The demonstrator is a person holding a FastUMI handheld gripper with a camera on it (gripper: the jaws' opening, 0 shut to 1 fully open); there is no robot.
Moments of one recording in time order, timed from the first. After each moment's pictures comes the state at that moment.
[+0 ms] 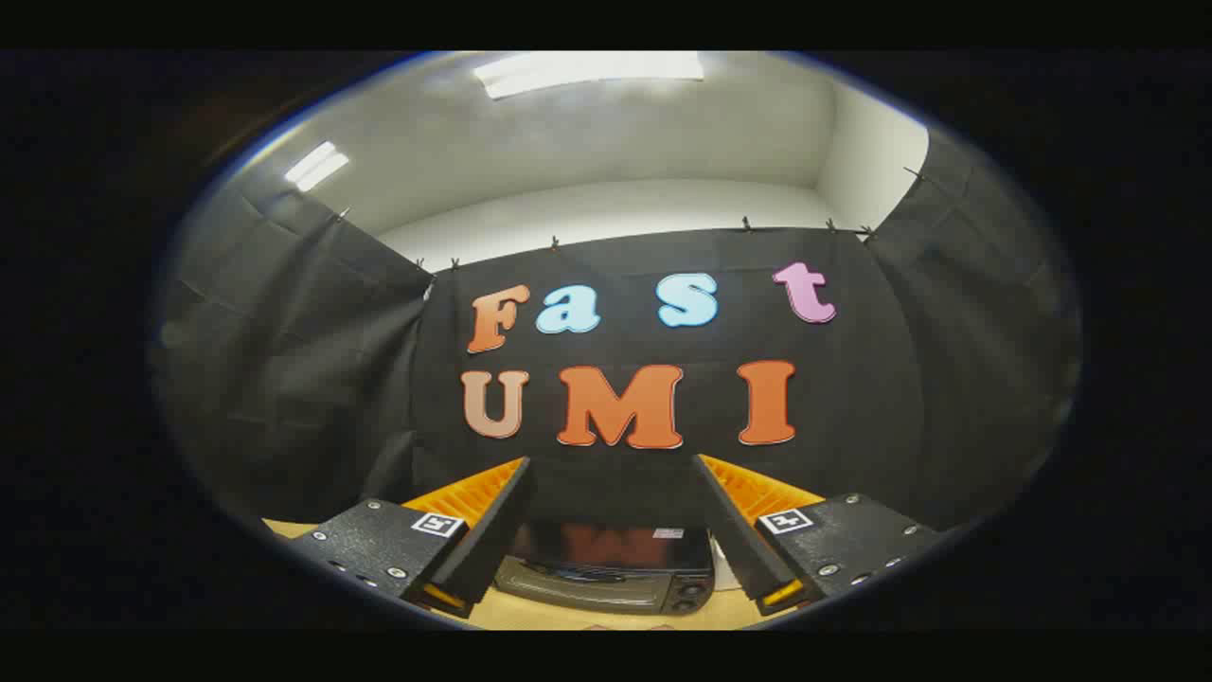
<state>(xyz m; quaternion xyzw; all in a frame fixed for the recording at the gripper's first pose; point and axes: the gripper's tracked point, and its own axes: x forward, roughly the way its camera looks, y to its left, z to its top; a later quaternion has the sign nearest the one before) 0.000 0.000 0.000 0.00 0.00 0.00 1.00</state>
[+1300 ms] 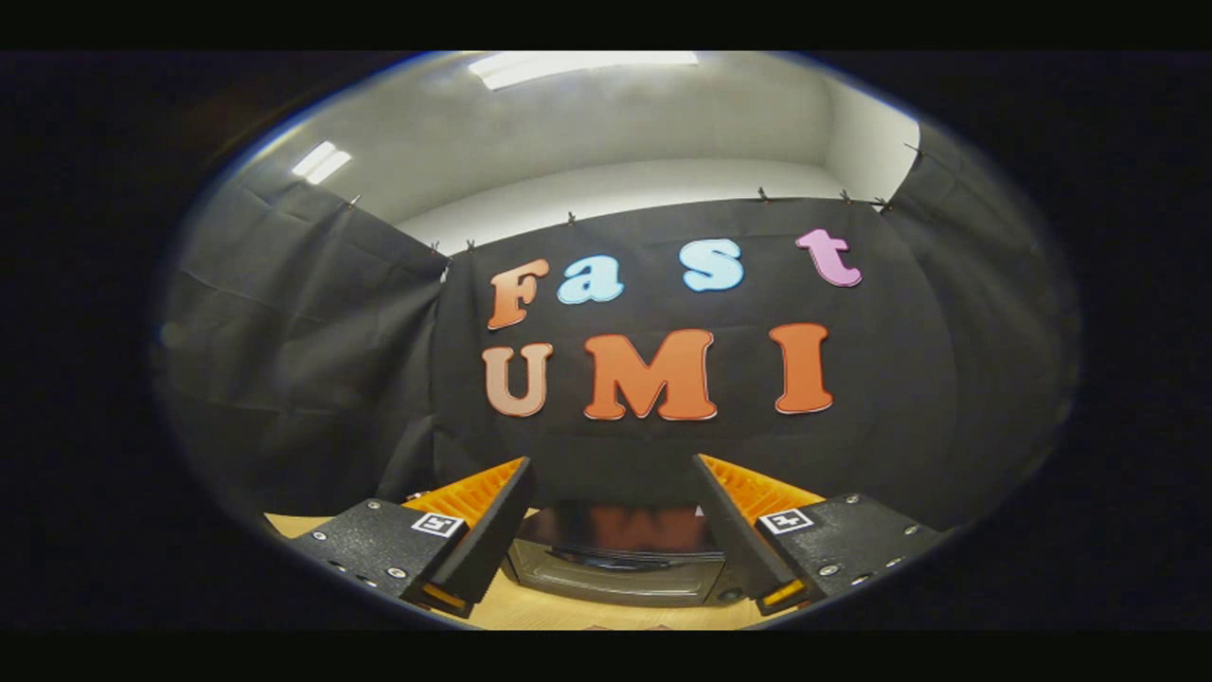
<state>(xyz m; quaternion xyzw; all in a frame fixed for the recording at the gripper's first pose) 0.025 0.034 -0.087 0.01 0.04 0.03 1.00</state>
